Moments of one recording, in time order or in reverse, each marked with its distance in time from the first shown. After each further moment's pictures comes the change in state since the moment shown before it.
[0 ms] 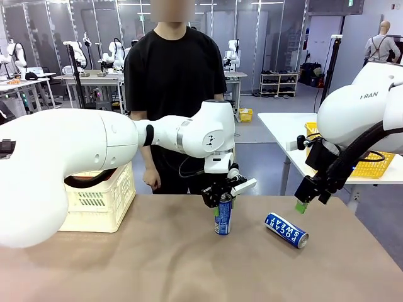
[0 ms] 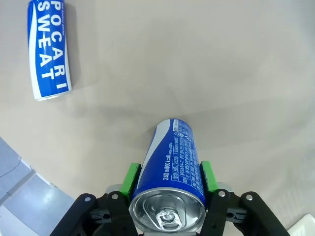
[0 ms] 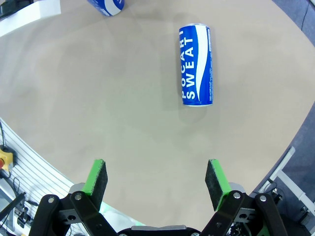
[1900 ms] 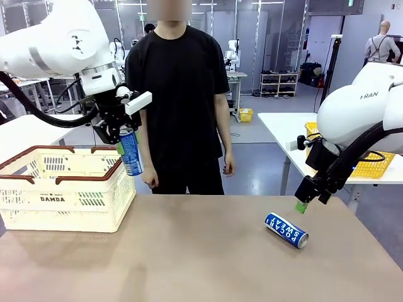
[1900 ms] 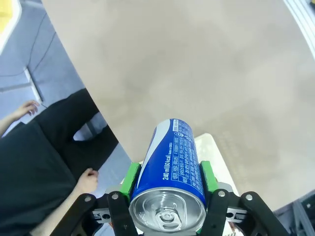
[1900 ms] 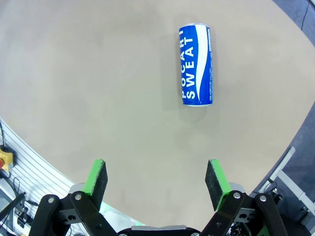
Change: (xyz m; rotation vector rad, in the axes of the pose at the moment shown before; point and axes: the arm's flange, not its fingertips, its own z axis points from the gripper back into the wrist) left arm -0.122 -0.252 0.245 0.157 0.019 0.428; right arm 0.000 0.000 0.000 0.000 0.000 -0.001
